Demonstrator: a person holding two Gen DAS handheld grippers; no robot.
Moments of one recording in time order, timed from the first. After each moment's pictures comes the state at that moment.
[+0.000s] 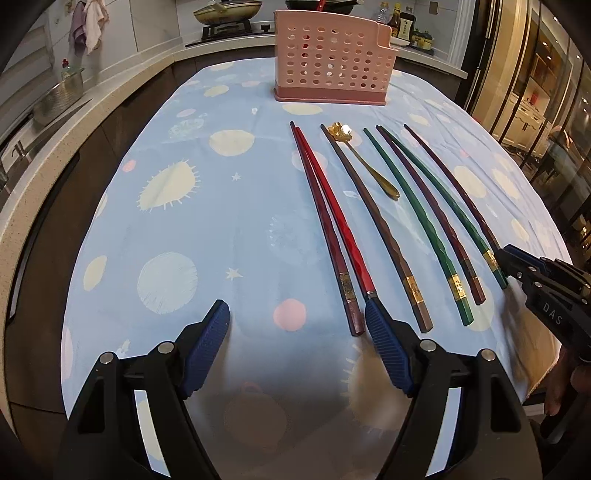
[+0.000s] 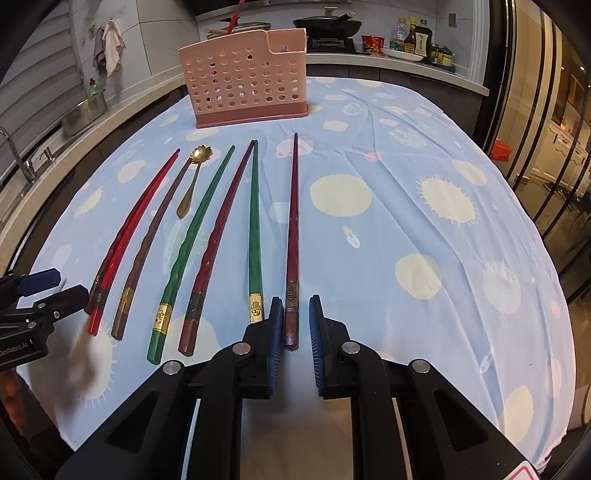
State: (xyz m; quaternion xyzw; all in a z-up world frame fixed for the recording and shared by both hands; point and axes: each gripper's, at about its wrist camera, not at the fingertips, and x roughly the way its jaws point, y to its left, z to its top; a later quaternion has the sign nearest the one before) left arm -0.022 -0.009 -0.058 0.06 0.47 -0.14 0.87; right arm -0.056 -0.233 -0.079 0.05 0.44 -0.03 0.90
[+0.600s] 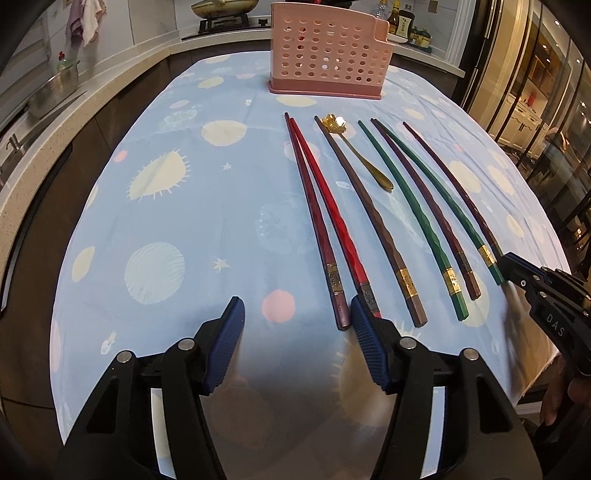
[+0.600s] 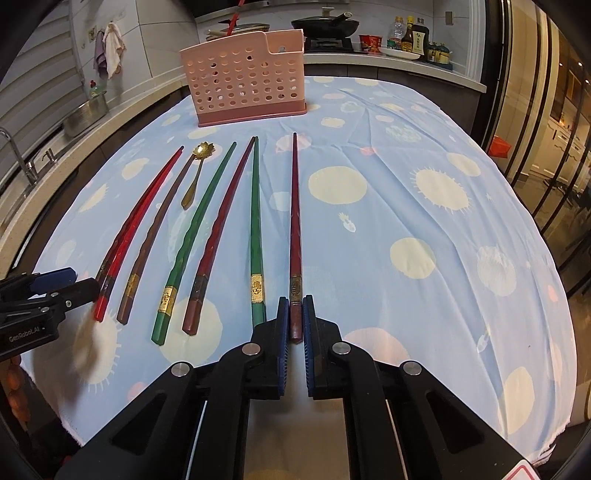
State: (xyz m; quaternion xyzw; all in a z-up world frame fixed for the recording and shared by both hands) left arm -0.023 -0.010 -0.062 0.05 0.48 -0.14 0.86; right arm -0.069 -0.233 -0.079 0.06 0.44 -0.03 0.90
